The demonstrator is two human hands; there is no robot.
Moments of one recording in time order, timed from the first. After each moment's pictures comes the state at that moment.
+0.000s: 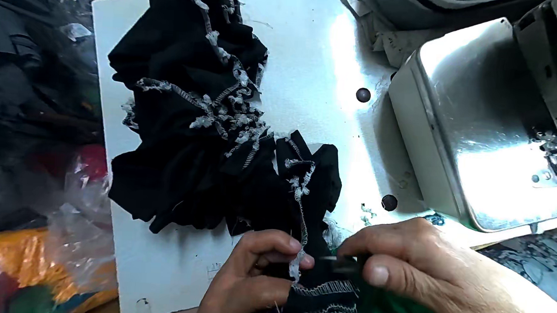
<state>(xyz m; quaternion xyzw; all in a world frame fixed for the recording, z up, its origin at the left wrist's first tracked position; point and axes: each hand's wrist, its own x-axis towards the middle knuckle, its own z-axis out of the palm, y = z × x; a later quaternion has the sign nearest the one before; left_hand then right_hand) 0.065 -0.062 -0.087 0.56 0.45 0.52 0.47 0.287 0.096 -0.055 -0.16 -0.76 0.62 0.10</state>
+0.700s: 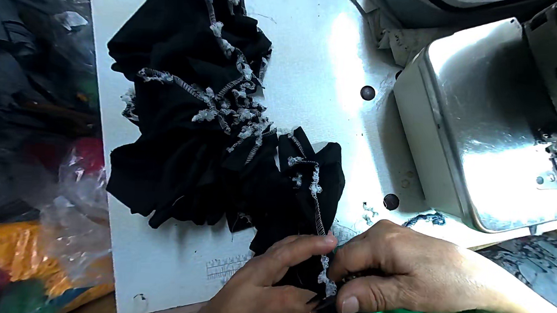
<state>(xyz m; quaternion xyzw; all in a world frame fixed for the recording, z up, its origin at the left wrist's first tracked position) 0.065 -0.059 -0.093 0.63 0.41 0.47 0.47 0.269 0.103 -0.067 -0.05 -0.72 0.70 -0.03</state>
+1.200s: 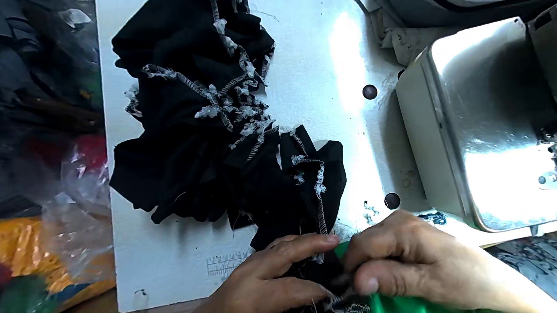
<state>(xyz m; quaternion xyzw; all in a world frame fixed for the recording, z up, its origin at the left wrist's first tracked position) 0.063 -0.060 -0.088 0.64 0.44 0.44 0.45 0.276 0.103 -0.064 -0.10 -0.69 0.71 0.07</state>
